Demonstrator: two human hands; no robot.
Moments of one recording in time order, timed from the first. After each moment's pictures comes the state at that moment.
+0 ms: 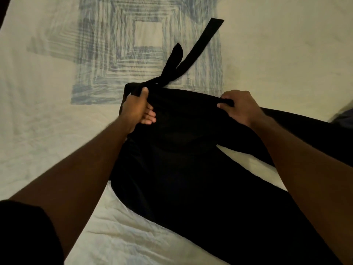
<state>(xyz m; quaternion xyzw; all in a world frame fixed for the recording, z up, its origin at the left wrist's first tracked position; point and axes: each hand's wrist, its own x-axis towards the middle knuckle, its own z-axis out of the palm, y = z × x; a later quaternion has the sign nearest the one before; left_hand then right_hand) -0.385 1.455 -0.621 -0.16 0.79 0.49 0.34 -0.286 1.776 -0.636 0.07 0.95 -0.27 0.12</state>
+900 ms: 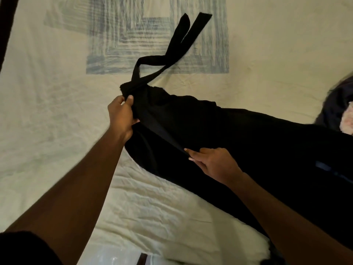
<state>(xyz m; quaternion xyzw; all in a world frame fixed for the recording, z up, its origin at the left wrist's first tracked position) -0.276 1.370 -0.608 -0.29 0.69 0.64 0.18 -0.061 1.607 -0.642 -0.14 0.96 -0.23 0.02</state>
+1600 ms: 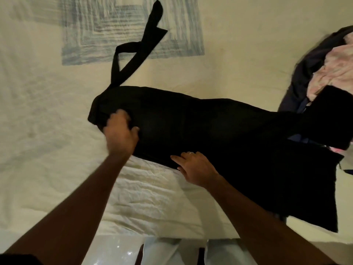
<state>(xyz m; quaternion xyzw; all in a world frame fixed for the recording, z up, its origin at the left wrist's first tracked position) -0.162 1.357 -0.614 0.06 0.97 0.20 0.11 0.018 1.554 -0.652 -0.07 0.96 -0.15 0.21</state>
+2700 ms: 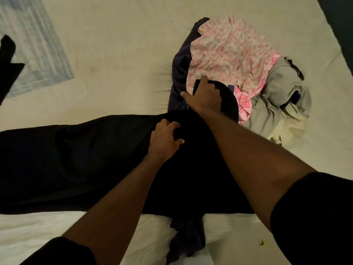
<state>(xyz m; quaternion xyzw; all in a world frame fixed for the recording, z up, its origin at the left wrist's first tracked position) 0.020 1.771 -0.631 0.35 0.85 0.24 0.32 0.035 1.954 -0.591 0.50 0.85 -0.18 0.04</state>
